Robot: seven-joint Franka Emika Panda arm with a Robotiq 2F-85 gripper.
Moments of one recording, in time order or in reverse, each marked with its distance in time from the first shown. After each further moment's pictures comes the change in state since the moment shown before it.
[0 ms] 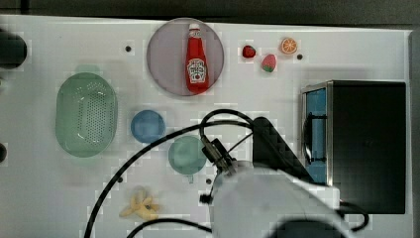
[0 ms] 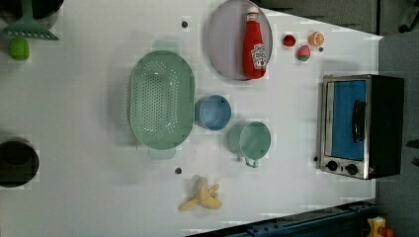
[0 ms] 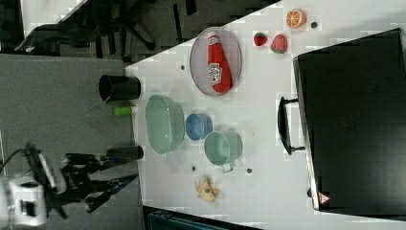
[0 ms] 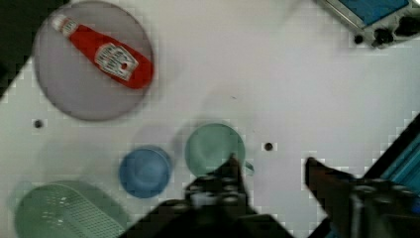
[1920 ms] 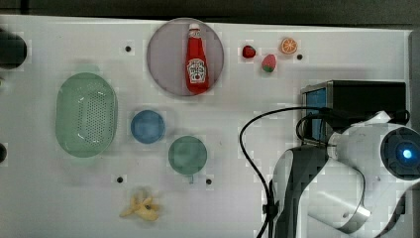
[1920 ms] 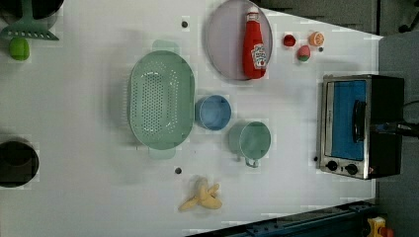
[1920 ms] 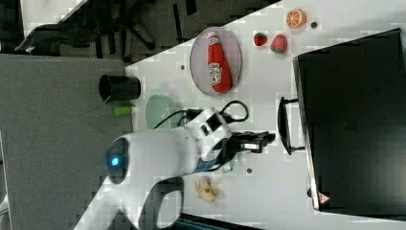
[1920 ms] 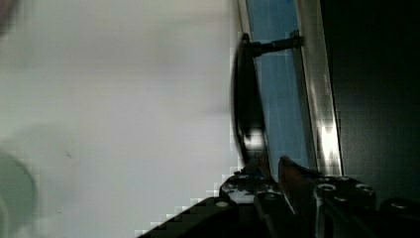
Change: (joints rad) arm -0.076 0.420 -0.359 -0.182 -0.098 0.579 -1.117
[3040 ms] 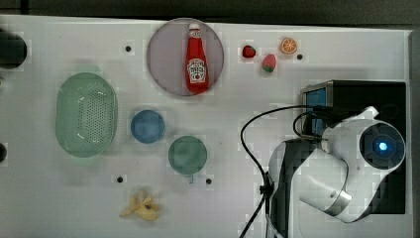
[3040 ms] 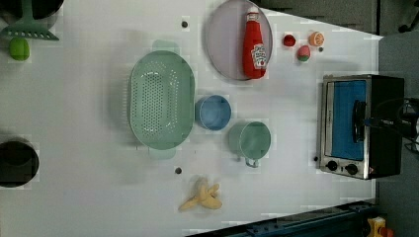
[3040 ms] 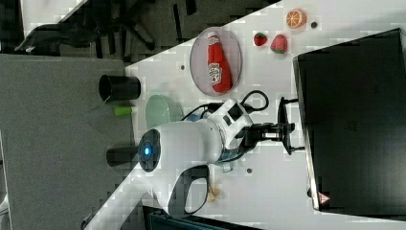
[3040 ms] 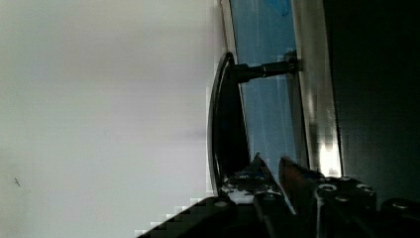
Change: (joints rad) arm 0.005 0.127 -0.018 -0.025 0.005 0.195 -0.044
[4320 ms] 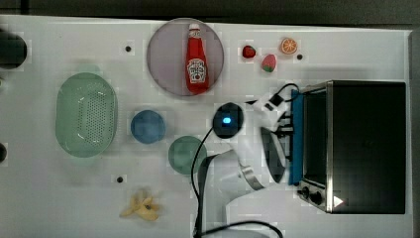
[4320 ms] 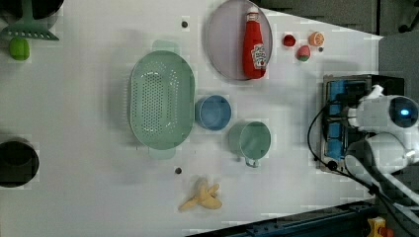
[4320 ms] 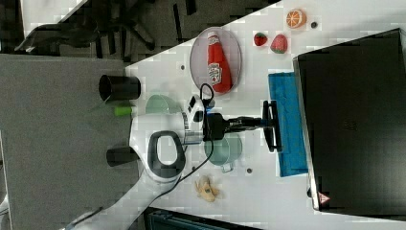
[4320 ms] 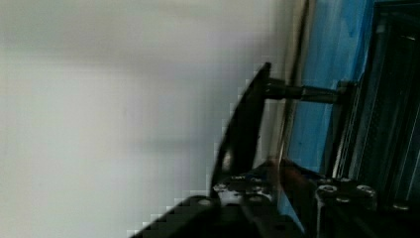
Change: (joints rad) arm 0.114 0.108 0.210 -0.080 -0.674 0.013 0.614
